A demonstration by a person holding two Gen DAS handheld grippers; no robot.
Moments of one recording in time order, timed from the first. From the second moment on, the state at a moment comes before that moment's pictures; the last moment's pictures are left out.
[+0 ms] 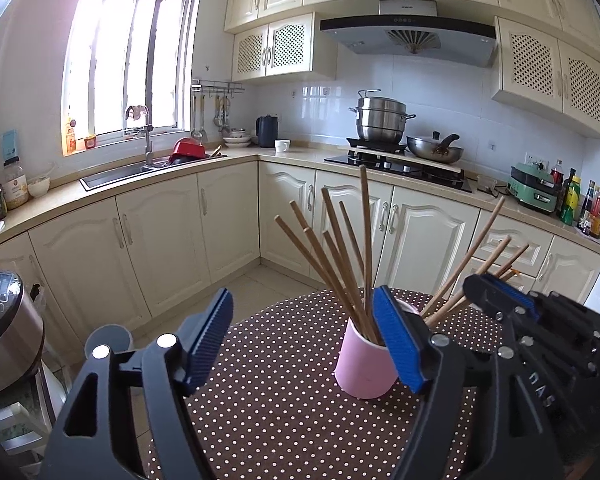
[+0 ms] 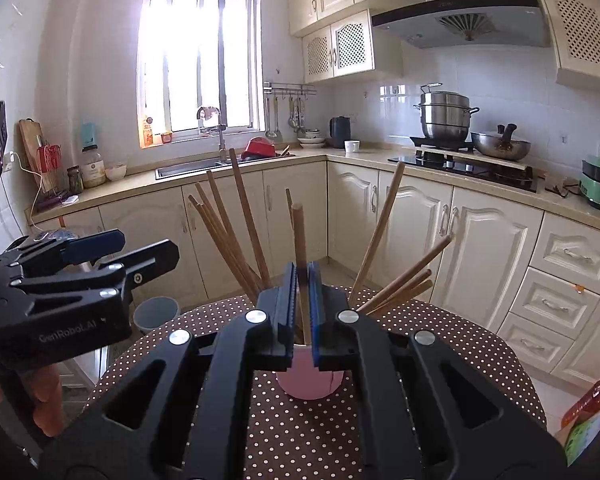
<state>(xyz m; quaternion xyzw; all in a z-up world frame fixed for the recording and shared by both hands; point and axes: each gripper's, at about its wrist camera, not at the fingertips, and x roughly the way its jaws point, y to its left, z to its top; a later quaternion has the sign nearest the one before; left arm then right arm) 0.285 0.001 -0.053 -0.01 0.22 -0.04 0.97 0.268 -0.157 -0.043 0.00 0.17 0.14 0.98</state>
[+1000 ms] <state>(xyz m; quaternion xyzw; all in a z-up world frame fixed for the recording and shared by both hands) 0.123 -0.003 0.013 0.03 0.12 -0.04 0.99 0.119 -0.175 0.009 0.01 0.09 0.10 0.99</state>
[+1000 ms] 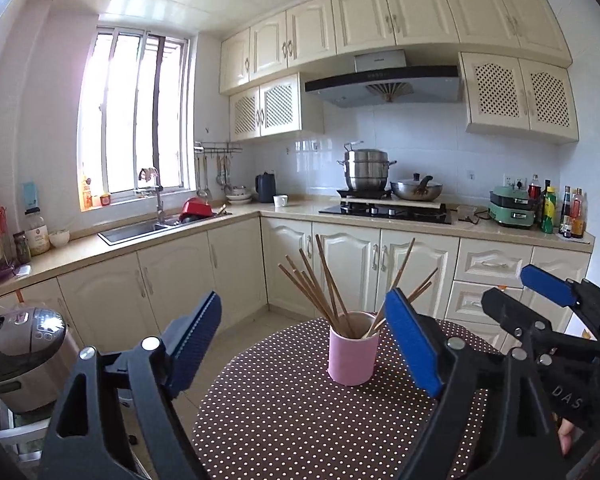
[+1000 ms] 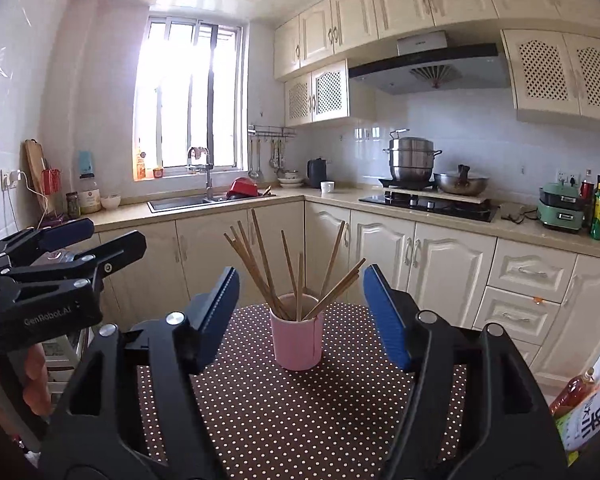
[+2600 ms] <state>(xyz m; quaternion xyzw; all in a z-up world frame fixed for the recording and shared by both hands) 0.009 0.005 0.036 0.04 0.03 -0.02 1.00 0.016 -0.164 0.039 0.00 0.02 0.10 0.99</state>
